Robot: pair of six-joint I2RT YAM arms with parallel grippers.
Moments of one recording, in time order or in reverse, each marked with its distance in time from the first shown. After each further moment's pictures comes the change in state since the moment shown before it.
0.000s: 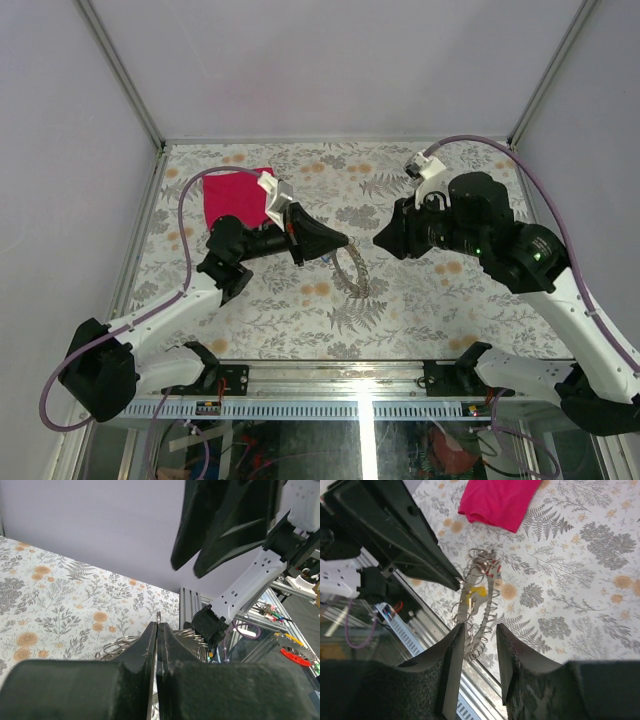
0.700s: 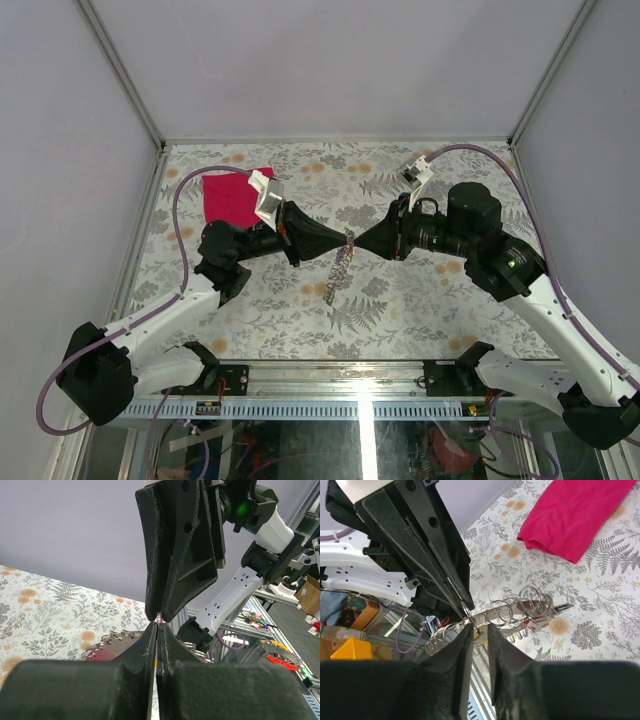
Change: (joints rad) left arm 0.008 -0.021 -0.005 0.137 0.020 -0.105; right arm -0.097 -0.095 -0.331 0.457 -0.304 0.153
